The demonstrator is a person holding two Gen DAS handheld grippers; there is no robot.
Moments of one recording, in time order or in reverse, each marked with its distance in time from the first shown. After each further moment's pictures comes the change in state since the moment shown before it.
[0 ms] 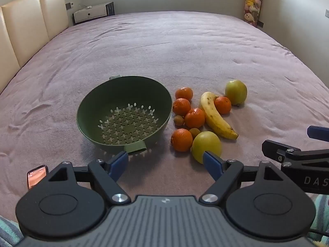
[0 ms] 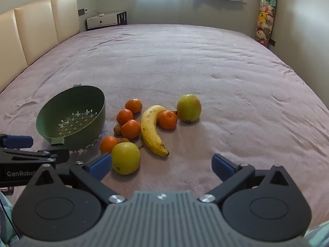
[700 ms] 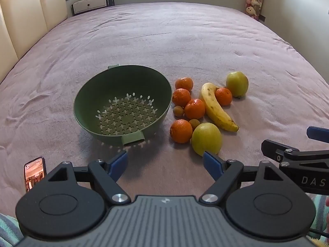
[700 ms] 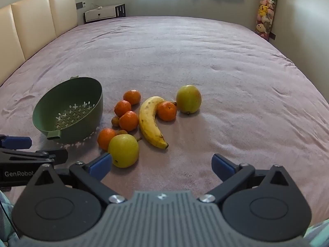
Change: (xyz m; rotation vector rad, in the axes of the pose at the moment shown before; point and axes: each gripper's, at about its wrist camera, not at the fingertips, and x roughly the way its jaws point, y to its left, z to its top) left arm 0.012 0.002 -0.002 -0.025 0.081 -0.016; right arm 0.005 0.002 -0.004 0.000 0.042 -0.013
